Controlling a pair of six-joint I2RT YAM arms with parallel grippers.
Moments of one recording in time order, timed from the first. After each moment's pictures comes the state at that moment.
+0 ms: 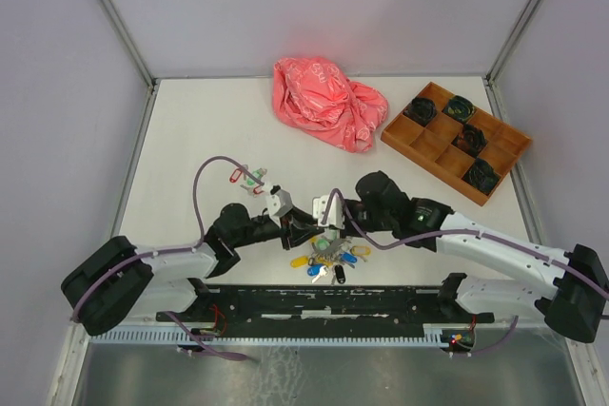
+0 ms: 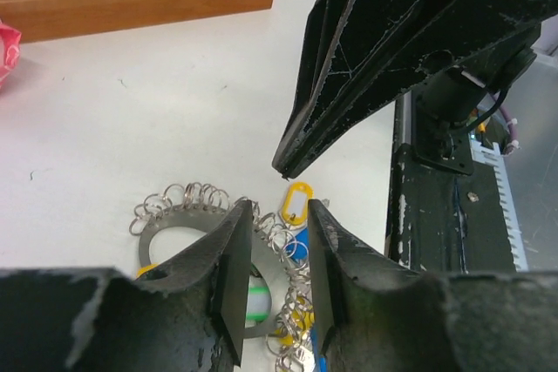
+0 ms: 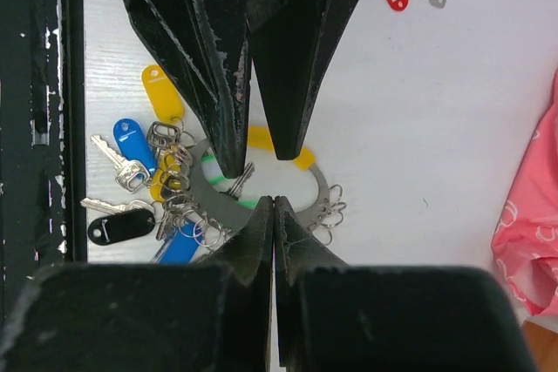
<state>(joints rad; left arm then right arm) -0.81 1.20 0.21 1.02 0.51 -0.17 0.96 1.10 0.80 -0.35 -0.28 -0.59</state>
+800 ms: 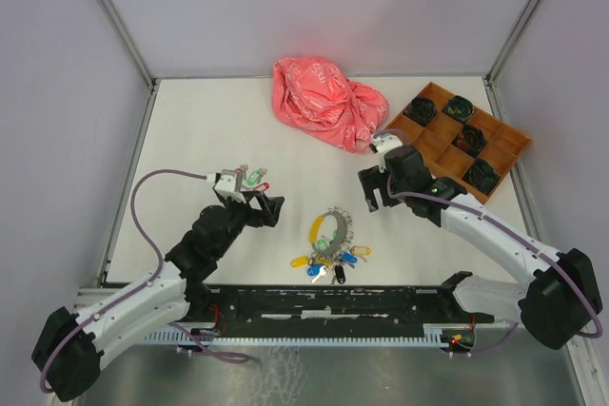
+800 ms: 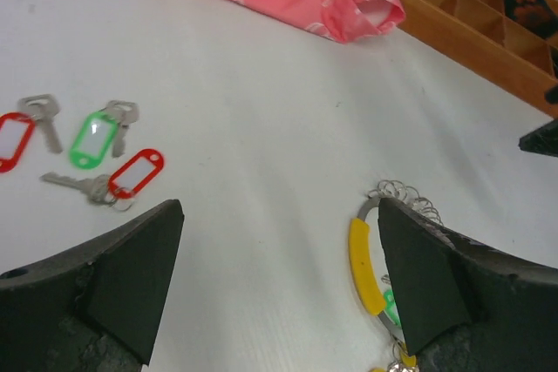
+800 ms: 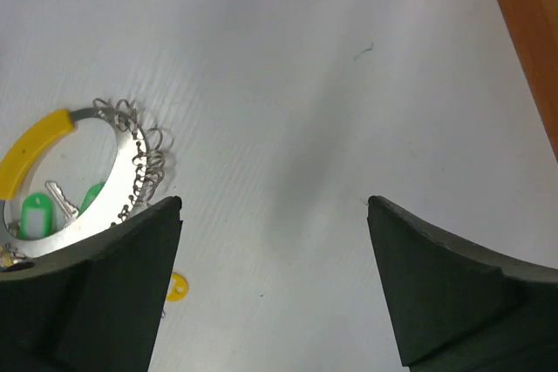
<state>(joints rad) -0.72 0.73 0.21 0.34 -0.22 -0.38 0.60 1.18 0.81 -0.44 0.12 0.09</state>
